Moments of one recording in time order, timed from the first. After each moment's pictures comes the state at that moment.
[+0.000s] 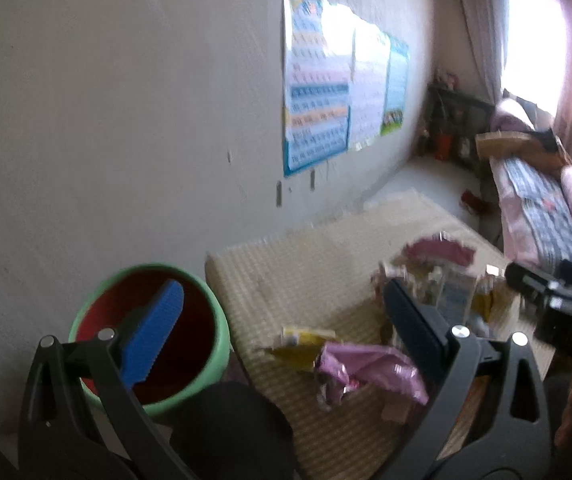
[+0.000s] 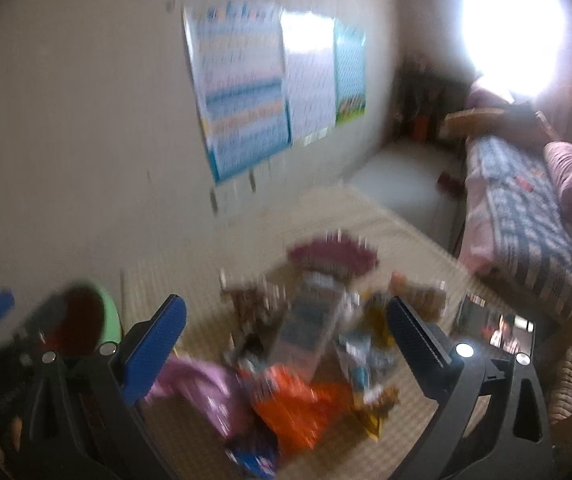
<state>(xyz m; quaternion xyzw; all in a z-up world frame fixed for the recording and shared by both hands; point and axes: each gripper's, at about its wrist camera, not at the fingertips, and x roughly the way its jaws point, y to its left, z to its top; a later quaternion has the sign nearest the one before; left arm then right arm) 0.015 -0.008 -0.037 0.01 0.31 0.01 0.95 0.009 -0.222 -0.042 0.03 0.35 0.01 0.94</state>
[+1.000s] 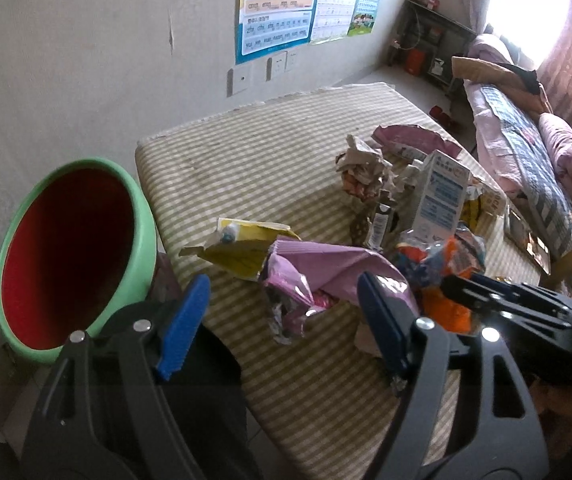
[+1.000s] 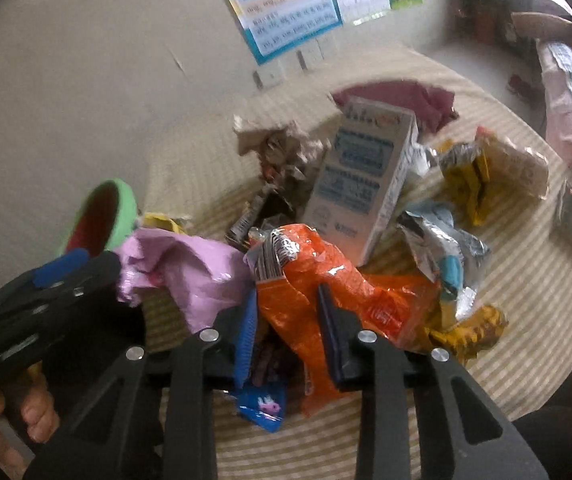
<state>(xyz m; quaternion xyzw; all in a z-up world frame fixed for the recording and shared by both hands) 0.043 -0.020 -0.111 -0.03 0.47 -0.06 0.88 0.028 -0.229 -0.138 0.09 0.50 0.14 0.85</state>
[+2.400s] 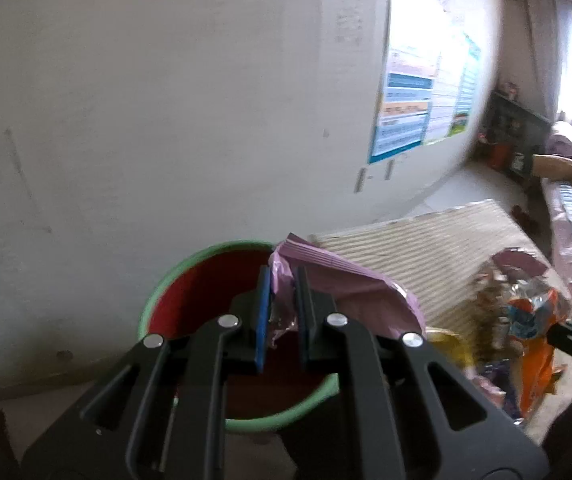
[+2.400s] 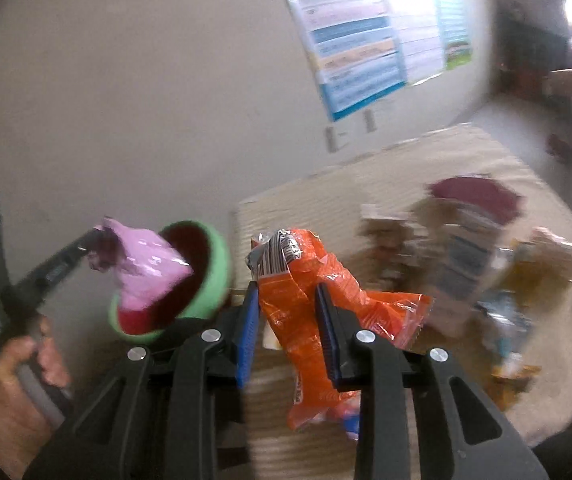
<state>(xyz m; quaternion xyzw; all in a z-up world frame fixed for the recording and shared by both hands) 0.021 0.127 -0.050 -0.04 0.33 0.12 0.93 0.029 -0.146 -0.076 0.08 0.43 0.22 0.87</state>
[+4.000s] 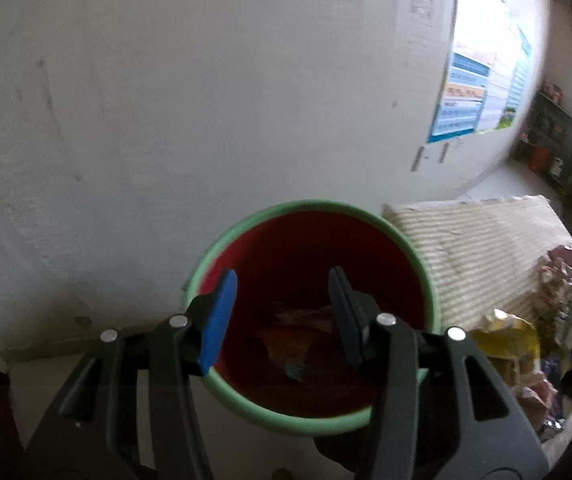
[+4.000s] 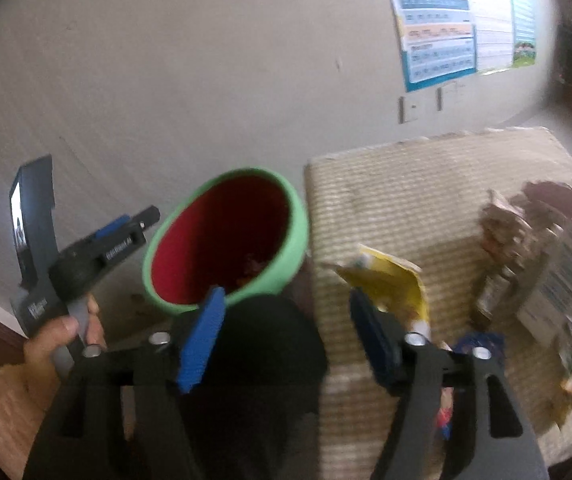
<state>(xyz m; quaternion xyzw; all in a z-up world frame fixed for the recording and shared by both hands) 0.023 0.178 -0.093 -0.07 0.37 0.17 0.91 0.025 -0.059 -0.100 0.02 0.46 0.28 0.84</state>
